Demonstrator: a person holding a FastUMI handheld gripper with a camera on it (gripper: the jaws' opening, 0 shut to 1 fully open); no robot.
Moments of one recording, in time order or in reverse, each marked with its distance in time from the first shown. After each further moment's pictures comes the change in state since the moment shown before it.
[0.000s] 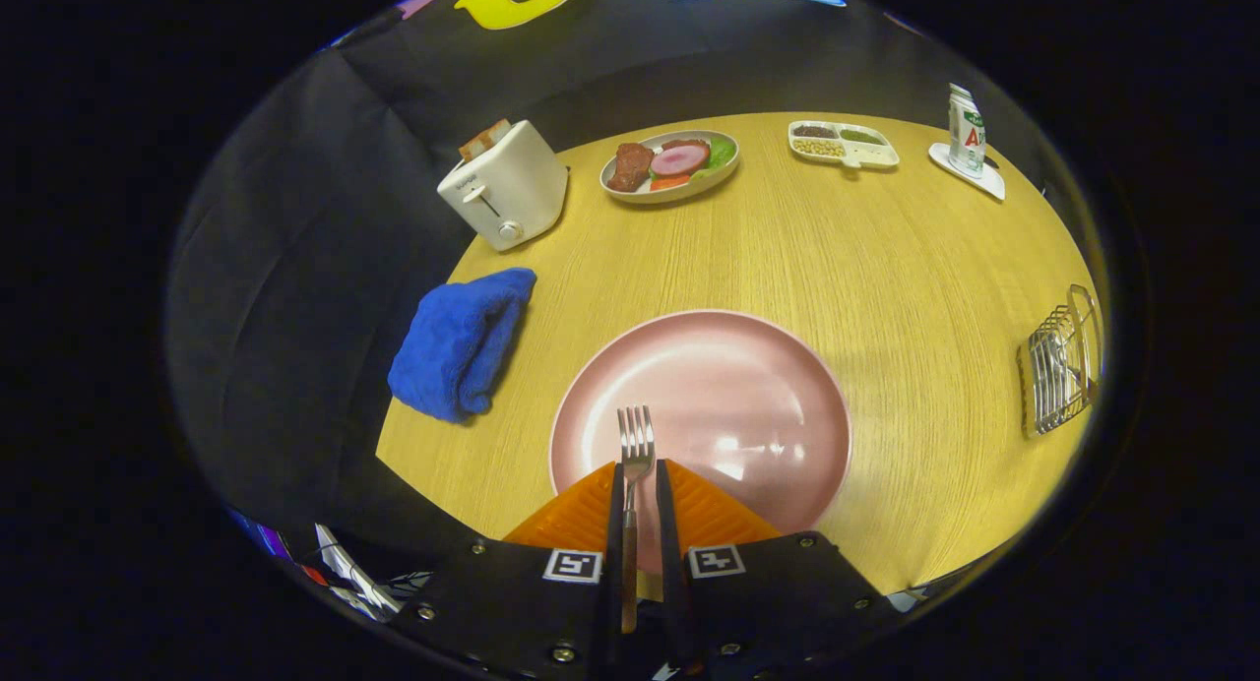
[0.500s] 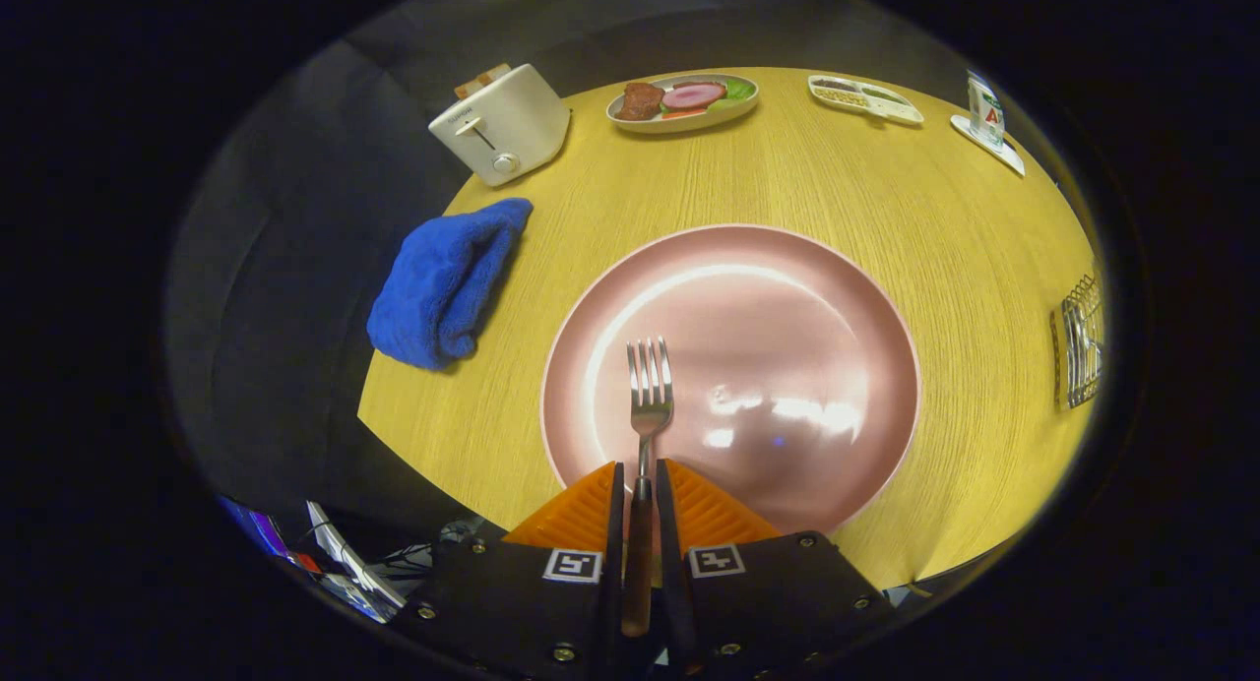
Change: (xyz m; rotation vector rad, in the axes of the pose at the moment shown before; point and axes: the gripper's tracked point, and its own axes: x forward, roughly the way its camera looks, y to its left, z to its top) arm 0.029 0.001 -0.041 -0.012 0.138 -0.020
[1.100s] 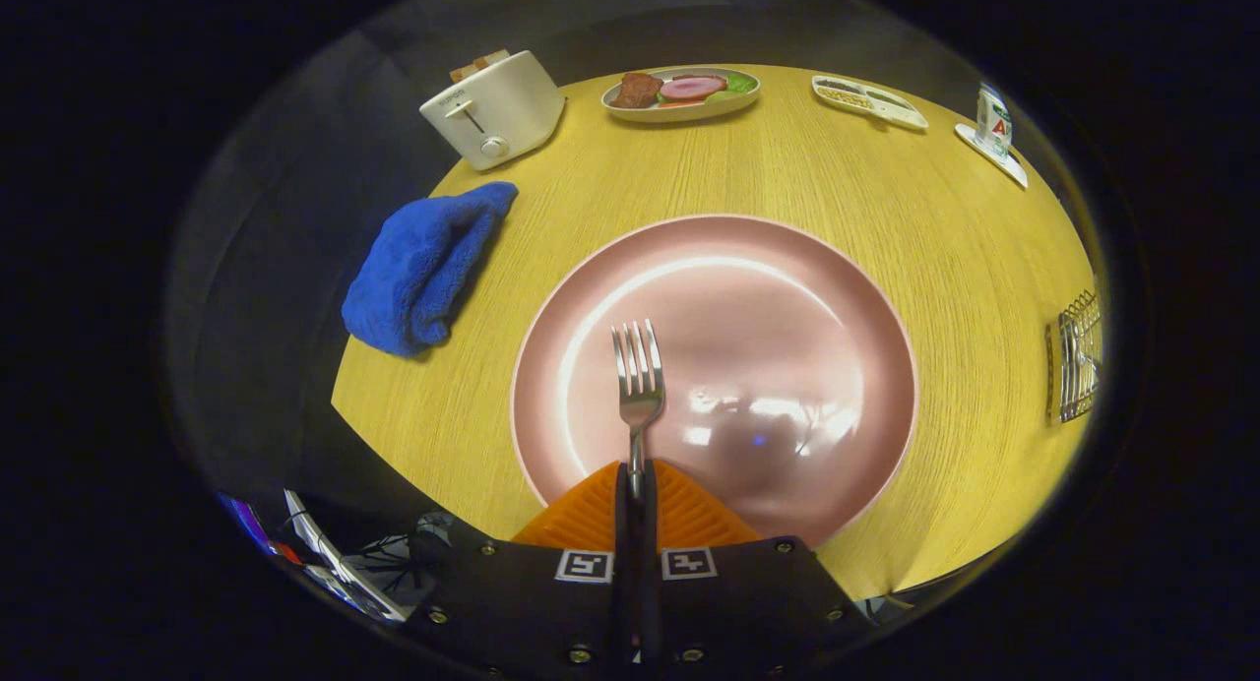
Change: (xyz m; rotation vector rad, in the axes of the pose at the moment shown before) arm 0.005 -0.013 0.004 -0.026 -0.003 -0.053
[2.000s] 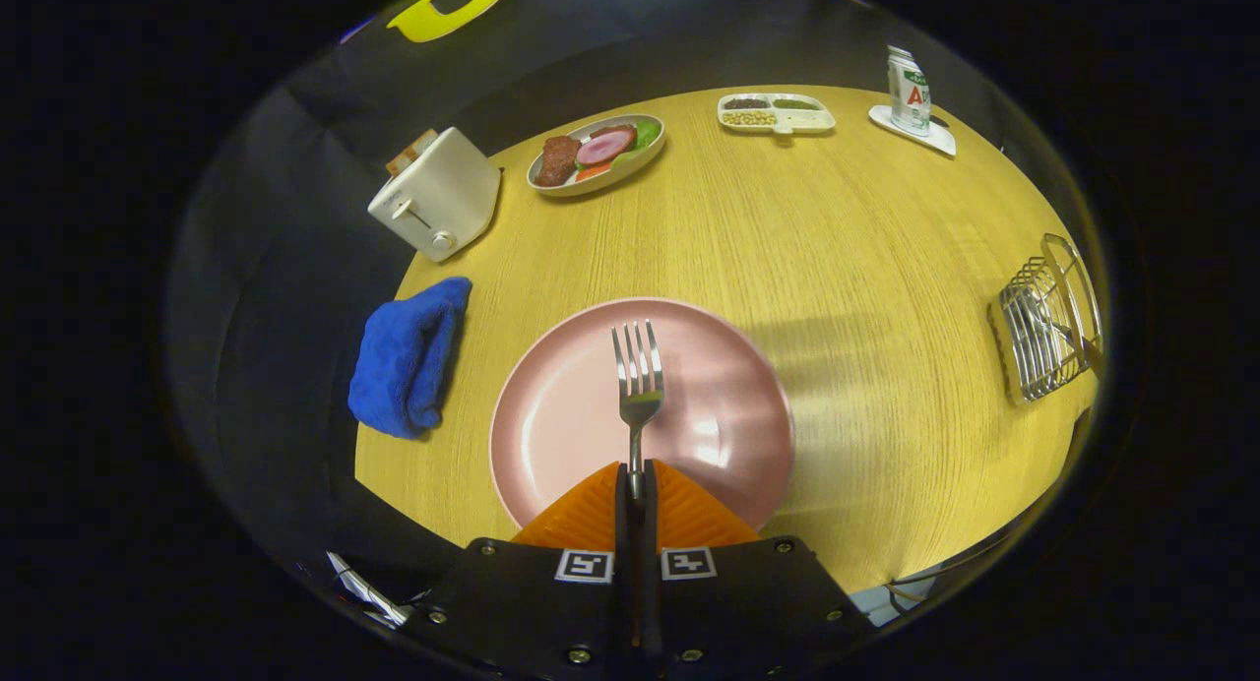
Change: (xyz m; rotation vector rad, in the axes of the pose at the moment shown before) arm -0.044 -0.045 0.040 0.198 -0.143 -0.026
